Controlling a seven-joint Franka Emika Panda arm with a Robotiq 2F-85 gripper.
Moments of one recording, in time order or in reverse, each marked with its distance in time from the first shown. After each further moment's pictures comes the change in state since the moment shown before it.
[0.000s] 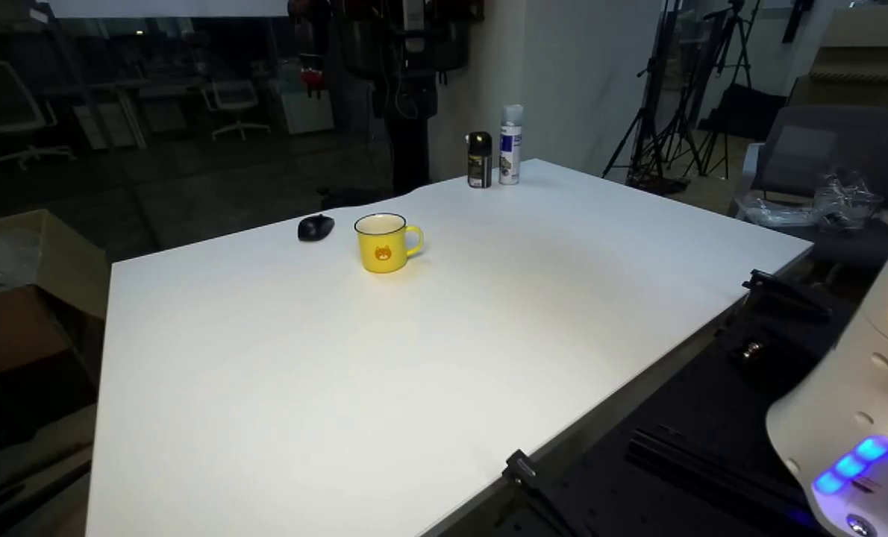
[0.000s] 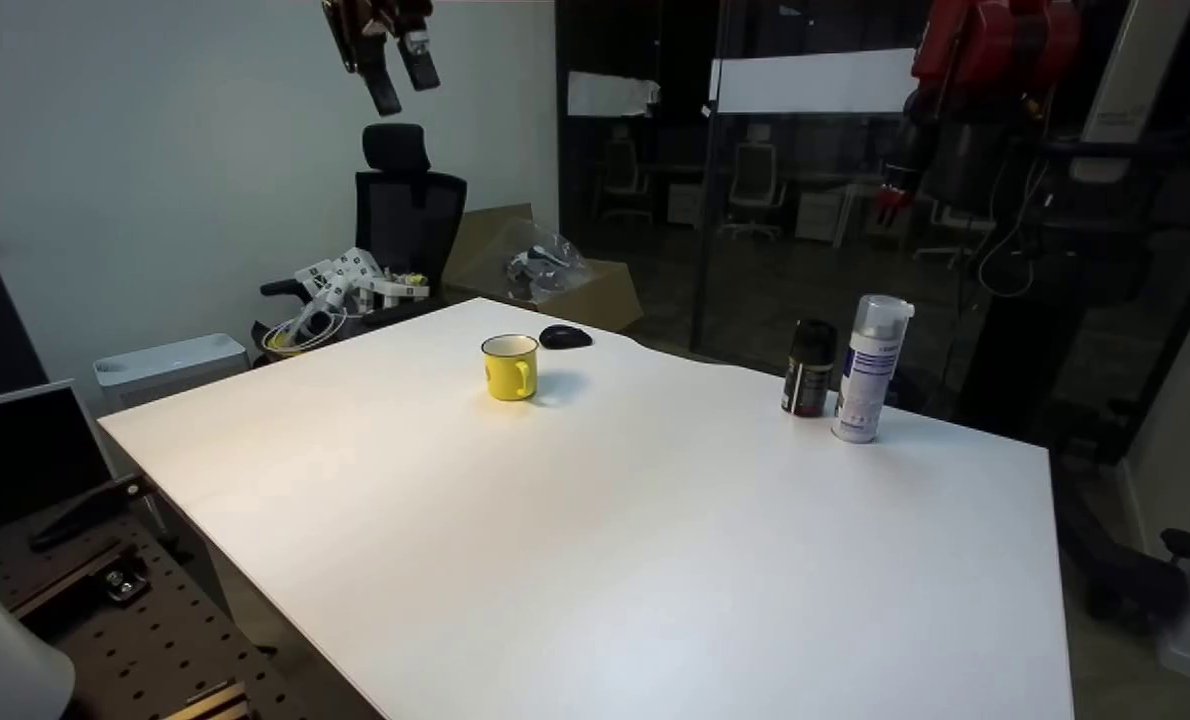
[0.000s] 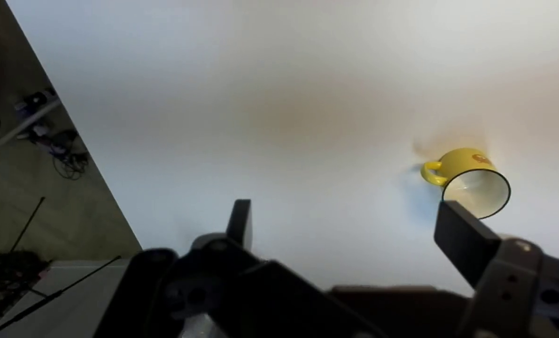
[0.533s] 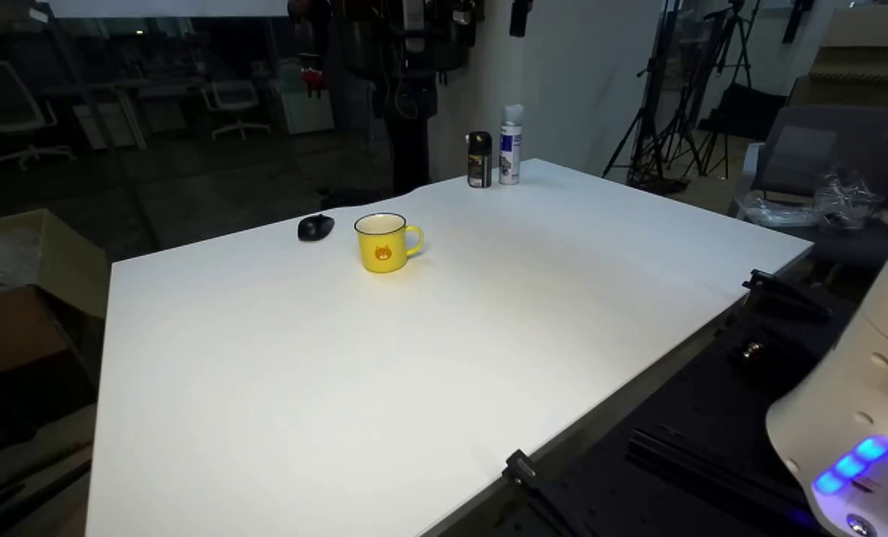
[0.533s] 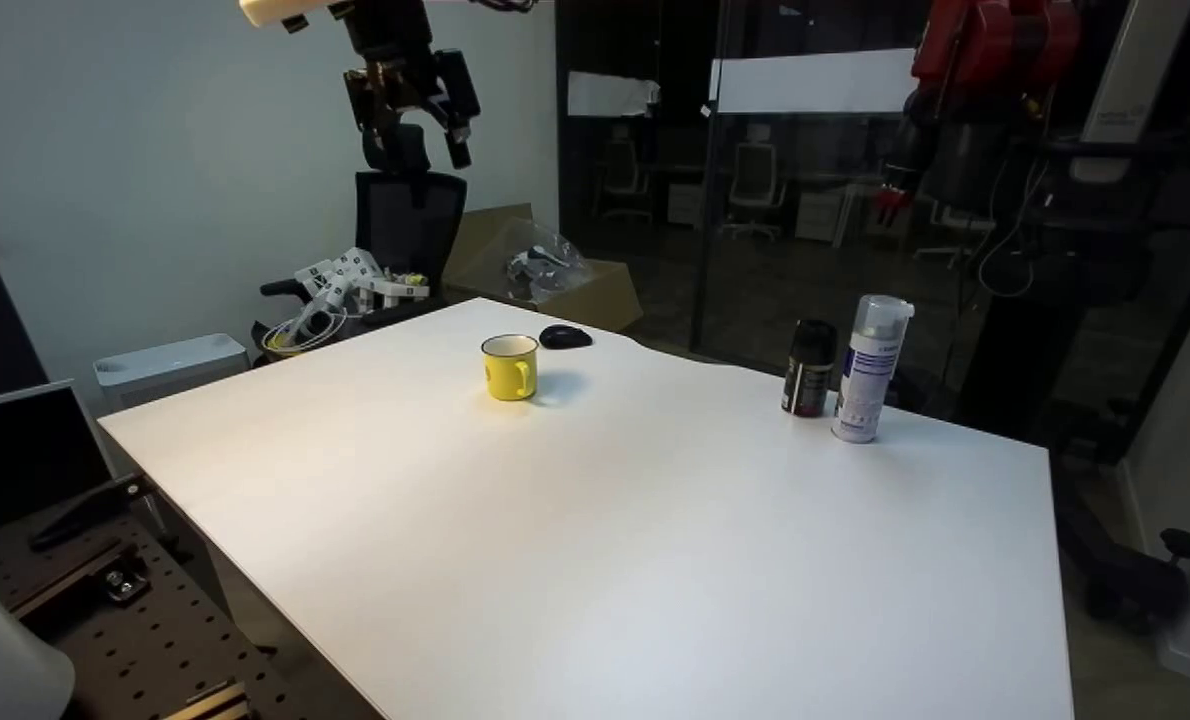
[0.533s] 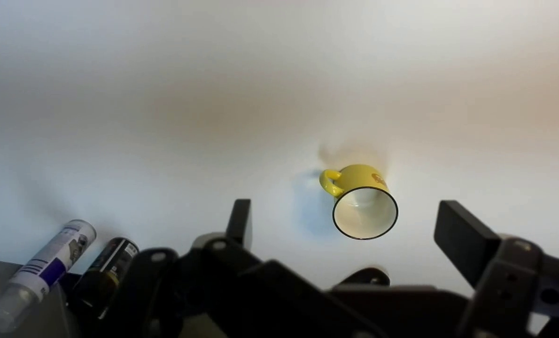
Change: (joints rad) arm 0.133 0.209 -0.092 0.010 0.101 0.217 -0.321
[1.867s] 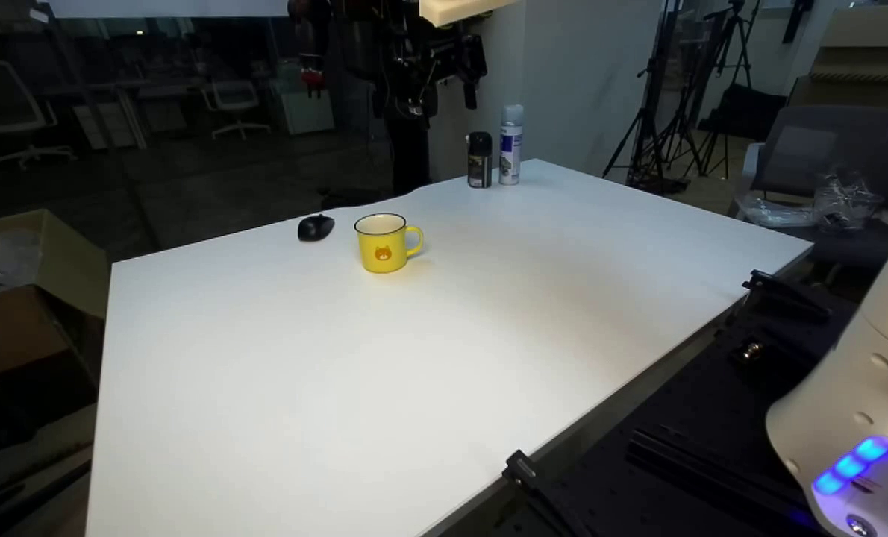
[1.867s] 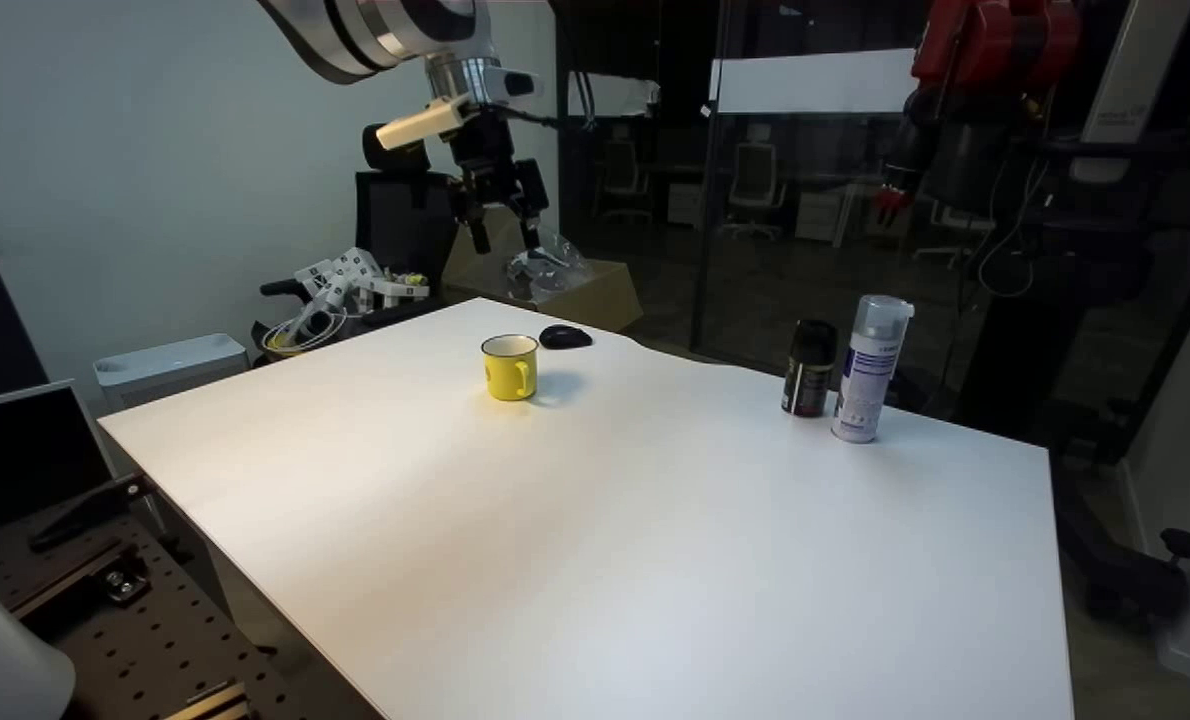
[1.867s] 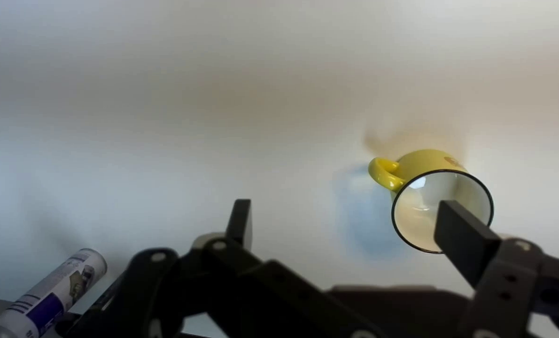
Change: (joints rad) arm 0.005 0.513 0.019 0.319 -0.202 0.042 0.279
